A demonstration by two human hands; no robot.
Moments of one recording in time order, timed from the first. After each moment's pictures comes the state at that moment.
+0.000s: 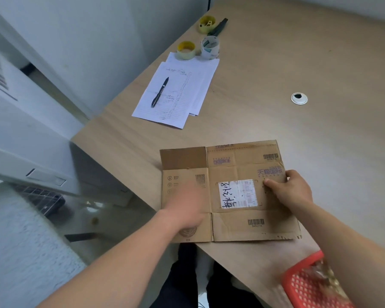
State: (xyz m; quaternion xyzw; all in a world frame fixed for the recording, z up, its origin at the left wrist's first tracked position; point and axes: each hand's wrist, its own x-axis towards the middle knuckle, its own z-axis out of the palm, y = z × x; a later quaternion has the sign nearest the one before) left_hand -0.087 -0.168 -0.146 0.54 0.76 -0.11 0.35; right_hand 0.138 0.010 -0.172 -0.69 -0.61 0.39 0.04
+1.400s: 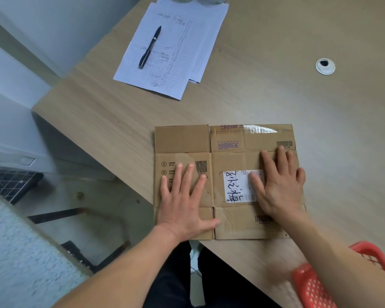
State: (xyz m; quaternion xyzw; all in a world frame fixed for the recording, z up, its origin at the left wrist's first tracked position) left_hand -0.077 -0.203 -0.219 0.58 0.80 -0.03 0.15; right_hand 0.108 -0.031 -0.223 -0.53 -0.84 0.12 -0.03
